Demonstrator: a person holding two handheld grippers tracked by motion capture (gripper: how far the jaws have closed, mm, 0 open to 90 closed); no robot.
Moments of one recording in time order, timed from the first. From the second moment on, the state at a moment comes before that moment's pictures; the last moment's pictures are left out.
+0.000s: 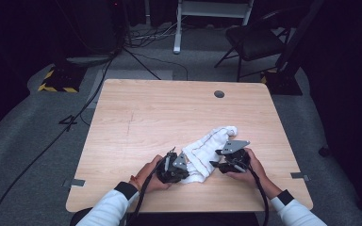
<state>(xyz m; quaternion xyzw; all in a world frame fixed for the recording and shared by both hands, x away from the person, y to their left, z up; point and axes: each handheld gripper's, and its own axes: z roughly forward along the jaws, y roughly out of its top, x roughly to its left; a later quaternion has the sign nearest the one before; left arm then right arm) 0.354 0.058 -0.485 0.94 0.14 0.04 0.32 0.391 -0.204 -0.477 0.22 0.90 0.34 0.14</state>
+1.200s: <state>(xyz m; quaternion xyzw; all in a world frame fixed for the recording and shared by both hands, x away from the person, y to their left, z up) 0.360 0.068 -0.485 0.94 0.15 0.05 0.31 0.399 -0.125 -0.478 0.19 0.92 0.32 0.13</state>
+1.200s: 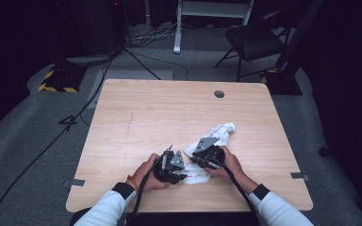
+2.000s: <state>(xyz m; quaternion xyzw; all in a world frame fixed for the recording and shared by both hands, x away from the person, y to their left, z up) 0.360 0.063 -0.483 0.94 0.15 0.04 0.31 0.347 -0.261 -0.443 0.26 0.87 0.37 0.17</state>
